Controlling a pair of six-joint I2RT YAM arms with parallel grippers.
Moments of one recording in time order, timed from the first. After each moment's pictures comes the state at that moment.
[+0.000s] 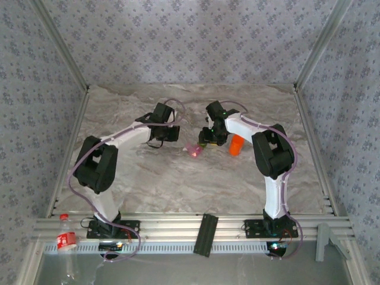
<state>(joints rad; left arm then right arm) -0.52 1.82 1.26 -0.44 0.13 -0.34 0.47 2.03 1.46 -0.69 -0.23 0.41</state>
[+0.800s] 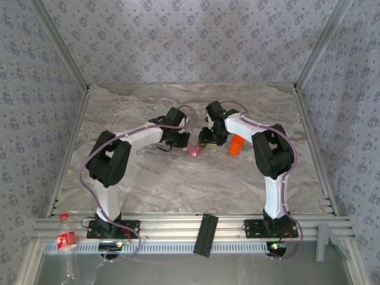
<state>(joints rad) -0.61 1.93 1.32 -0.48 0.17 -0.34 0.47 2.03 1.46 -0.69 -0.22 0.41</state>
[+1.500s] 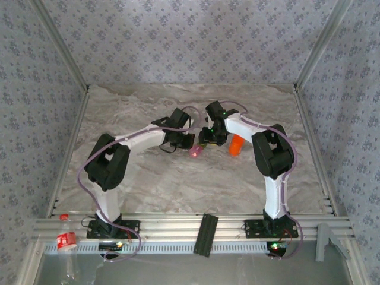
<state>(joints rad) -0.67 1.89 1.32 -0.48 0.19 -0.37 0.47 2.03 1.46 -0.69 -0.22 0.41</state>
